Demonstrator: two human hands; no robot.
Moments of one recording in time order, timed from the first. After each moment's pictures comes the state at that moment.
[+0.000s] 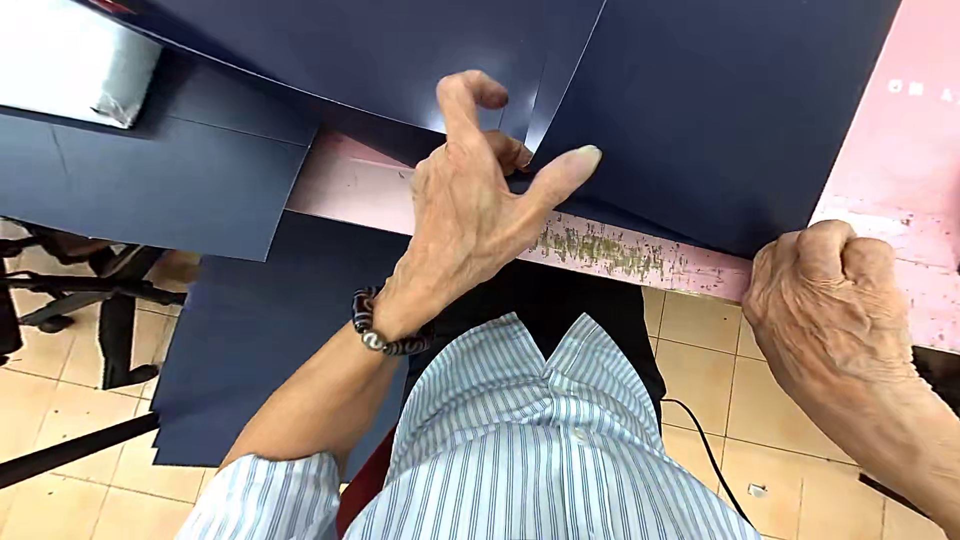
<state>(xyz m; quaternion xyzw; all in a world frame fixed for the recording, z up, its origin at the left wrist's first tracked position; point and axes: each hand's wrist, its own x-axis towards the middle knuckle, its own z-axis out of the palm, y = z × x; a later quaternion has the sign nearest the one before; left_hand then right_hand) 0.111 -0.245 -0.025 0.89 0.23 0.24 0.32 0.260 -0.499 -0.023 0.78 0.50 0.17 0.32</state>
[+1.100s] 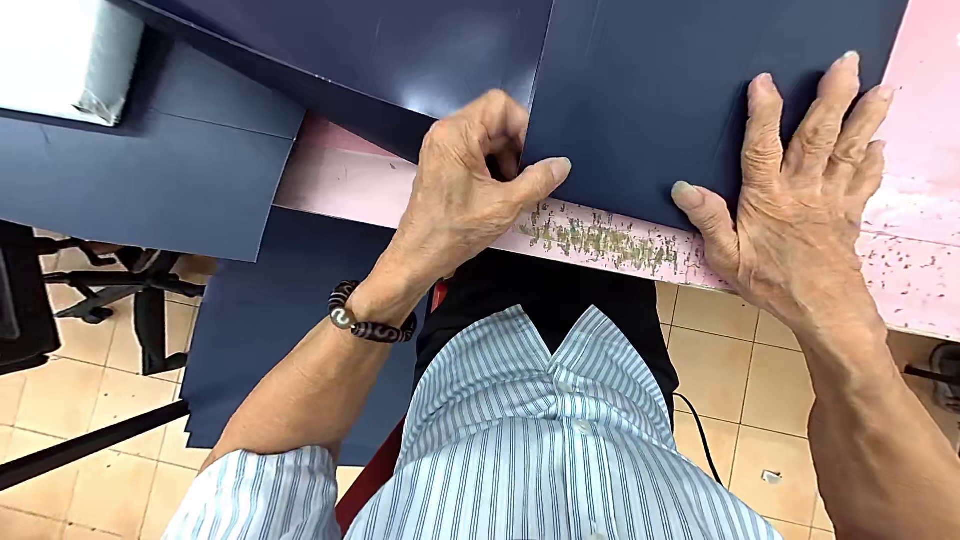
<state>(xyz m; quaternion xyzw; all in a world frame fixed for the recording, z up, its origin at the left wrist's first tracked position) 0.122 -0.221 -0.044 0.84 0.12 0.25 0.46 0.293 -0.449 -0.051 0.89 0.43 0.04 -0.13</state>
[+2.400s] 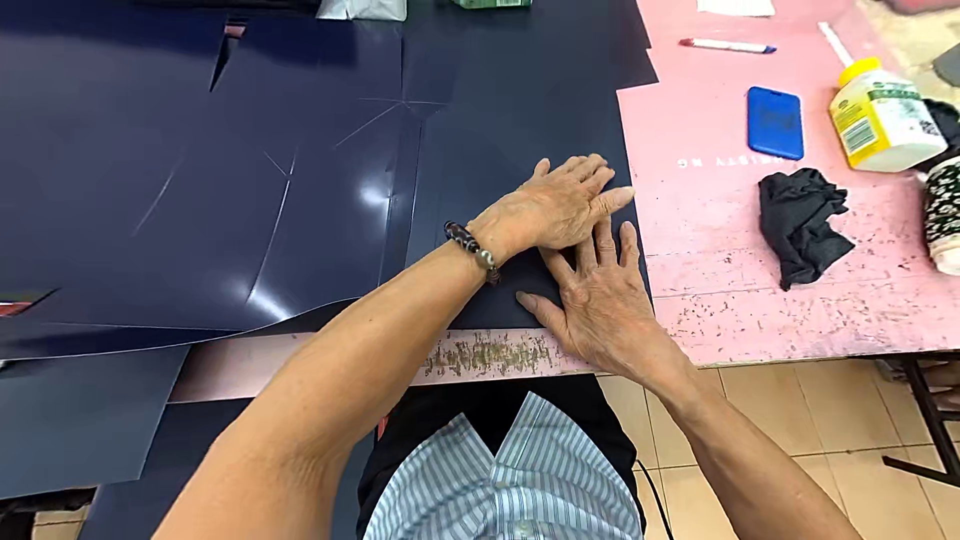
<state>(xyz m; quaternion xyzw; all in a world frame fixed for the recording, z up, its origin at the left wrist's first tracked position) 0.334 -0.274 -0.011 0.97 -0.08 -0.10 0.21 0.296 -0.434 -0.058 0.87 0.48 0.07 -0.11</state>
